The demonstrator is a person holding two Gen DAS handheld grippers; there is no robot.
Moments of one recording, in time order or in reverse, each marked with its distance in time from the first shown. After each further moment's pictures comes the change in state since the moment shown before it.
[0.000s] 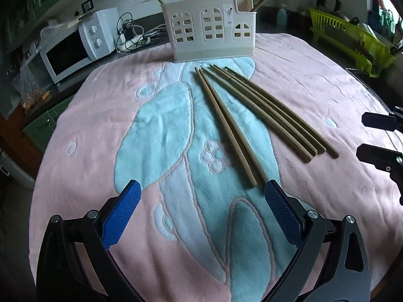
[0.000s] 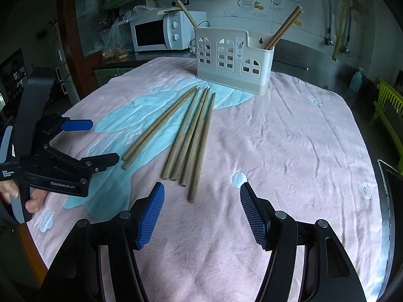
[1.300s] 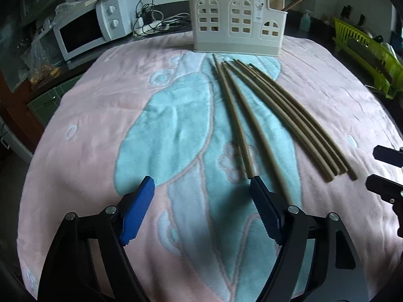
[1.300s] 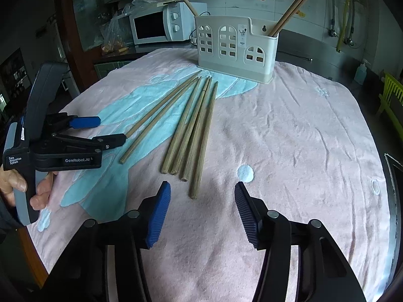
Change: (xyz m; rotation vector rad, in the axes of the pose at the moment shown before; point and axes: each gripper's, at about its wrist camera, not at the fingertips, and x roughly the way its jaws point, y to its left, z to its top) left arm 0.023 0.012 0.008 -0.129 0.033 0.032; right arm 0.017 -0.002 -0.001 0.011 0.047 0.019
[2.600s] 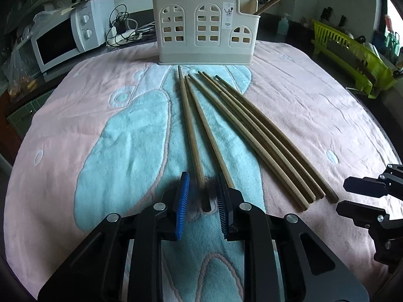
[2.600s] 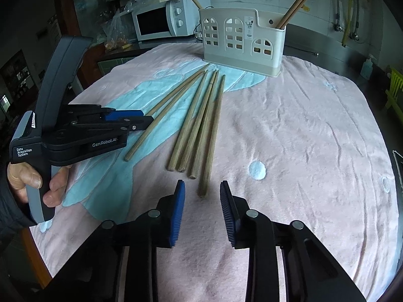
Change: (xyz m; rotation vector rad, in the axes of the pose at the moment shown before) left arm 0.016 -0.026 0.021 0.045 -0.040 -0.121; right arm 0.011 0.006 -0.002 0.004 0.029 0.035
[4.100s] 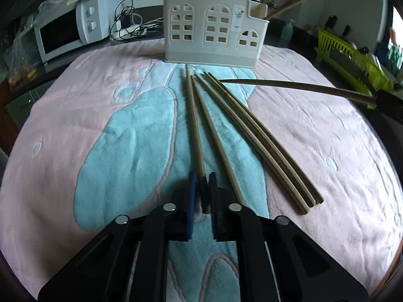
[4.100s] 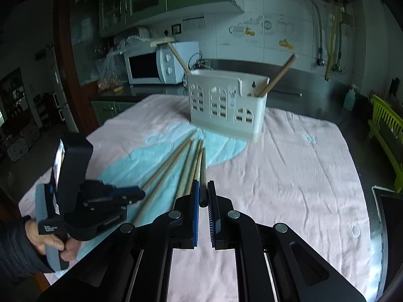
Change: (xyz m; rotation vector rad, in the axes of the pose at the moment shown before) left arm 0.001 0.013 0.002 -0.065 0.001 -0.031; right arm -0.052 -0.008 0.066 0.023 -0.235 -0.061
